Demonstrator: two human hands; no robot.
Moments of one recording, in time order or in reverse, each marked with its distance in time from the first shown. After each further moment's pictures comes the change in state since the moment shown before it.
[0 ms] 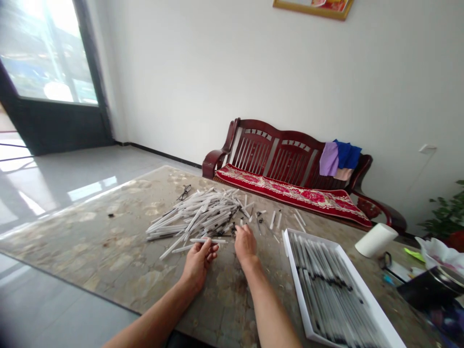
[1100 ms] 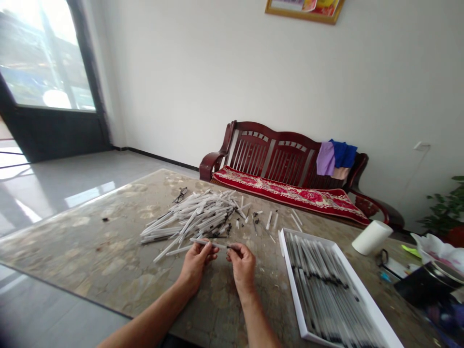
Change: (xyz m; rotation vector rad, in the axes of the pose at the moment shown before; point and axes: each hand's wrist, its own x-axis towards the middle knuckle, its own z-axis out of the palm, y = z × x) left_hand 0.003 -0.009 0.000 0.154 -0.109 0.082; right_hand -0.063 -0.008 -0.007 1.108 0.218 0.267
